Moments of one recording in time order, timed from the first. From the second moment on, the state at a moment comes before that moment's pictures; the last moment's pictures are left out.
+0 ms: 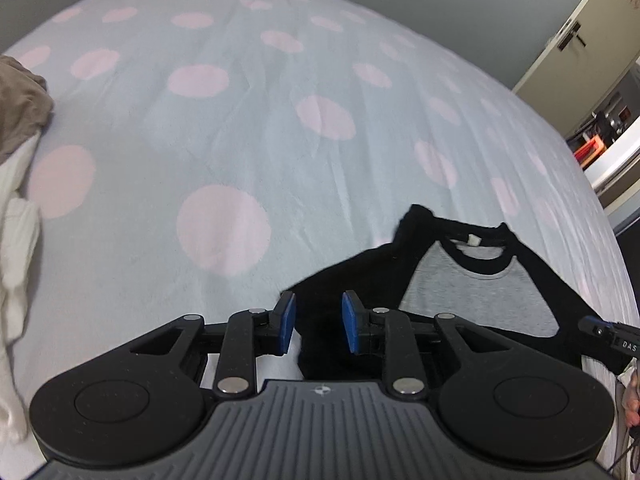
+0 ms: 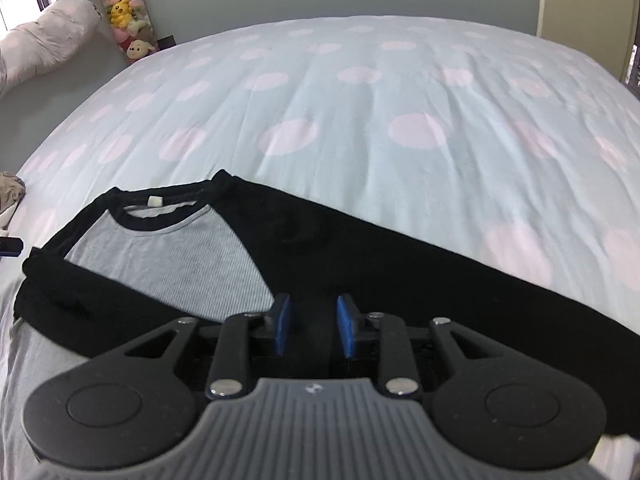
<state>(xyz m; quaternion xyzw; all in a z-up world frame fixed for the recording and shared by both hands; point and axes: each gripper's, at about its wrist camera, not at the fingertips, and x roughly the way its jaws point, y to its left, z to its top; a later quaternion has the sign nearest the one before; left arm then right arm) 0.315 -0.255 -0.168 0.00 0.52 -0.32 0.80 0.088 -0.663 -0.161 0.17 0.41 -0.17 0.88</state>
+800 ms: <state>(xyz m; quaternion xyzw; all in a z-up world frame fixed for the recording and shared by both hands) 0.317 -0.259 -0.171 0.01 0.46 -0.30 0.83 0.106 -0.693 -0.176 0.19 0.37 -0.21 0.89</state>
